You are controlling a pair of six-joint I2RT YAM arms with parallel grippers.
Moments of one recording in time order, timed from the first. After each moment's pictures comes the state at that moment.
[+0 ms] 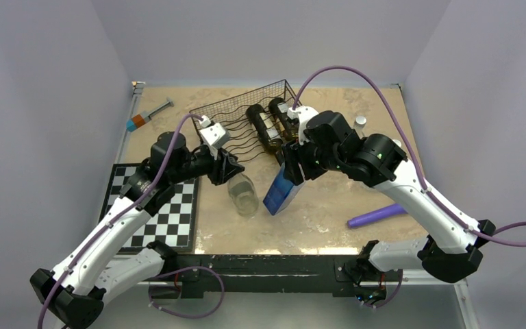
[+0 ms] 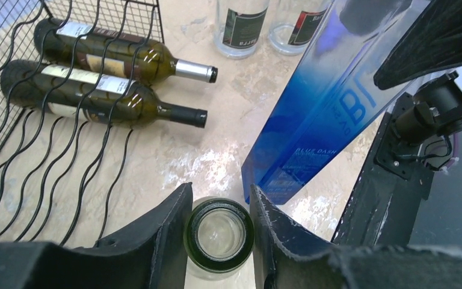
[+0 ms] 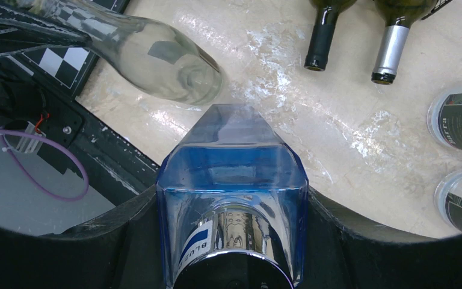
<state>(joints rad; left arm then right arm) -0.55 0.92 0.94 -0.33 0.47 -0.02 0.87 1.27 1.61 -1.12 0.08 0.30</state>
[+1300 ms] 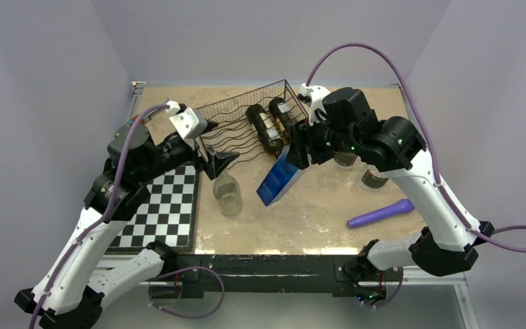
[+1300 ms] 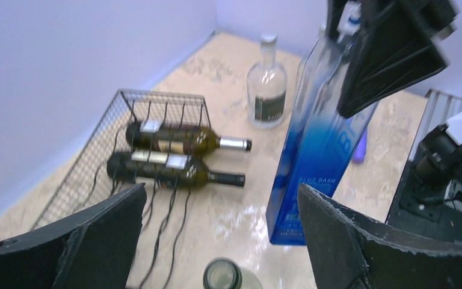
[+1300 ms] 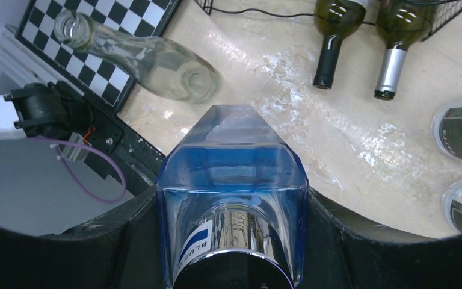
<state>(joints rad) -0.55 0.85 1.20 -0.47 0.38 0.09 0.80 1.34 1.85 -1.21 -0.02 0.30</state>
